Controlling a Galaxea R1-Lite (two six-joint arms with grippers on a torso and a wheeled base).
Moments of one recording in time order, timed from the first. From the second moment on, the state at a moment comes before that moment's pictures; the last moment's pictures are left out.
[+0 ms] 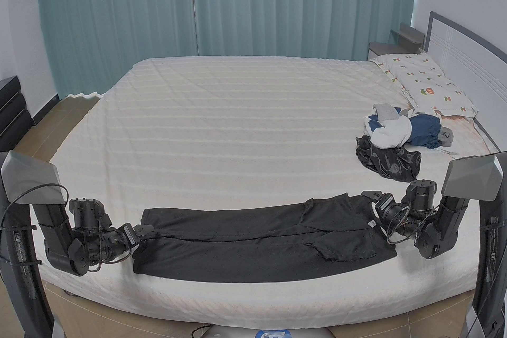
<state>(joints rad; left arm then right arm) 0.06 2.28 -0.42 -1.16 -0.25 -0.54 0.09 2.41 -0.64 -1.32 0.16 1.01</state>
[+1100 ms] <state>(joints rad) 0.06 2.34 -0.46 -1.17 -0.13 -0.48 0.09 2.42 -0.63 -1.34 0.16 1.00</state>
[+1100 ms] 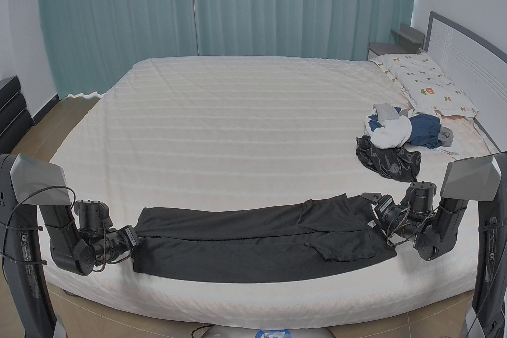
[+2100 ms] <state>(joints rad) 0.06 2.22 -0.61 -0.84 -0.36 -0.36 0.03 2.44 -0.64 -1.39 0.16 1.00</state>
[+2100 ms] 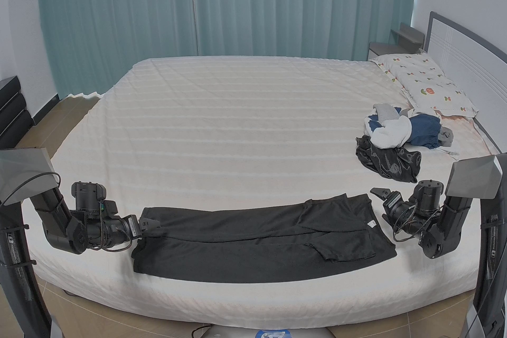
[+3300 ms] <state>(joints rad) 0.00 2.34 -0.71 -0.80 -0.27 -0.22 0.04 2.46 -0.64 -1.39 0.16 0.97</state>
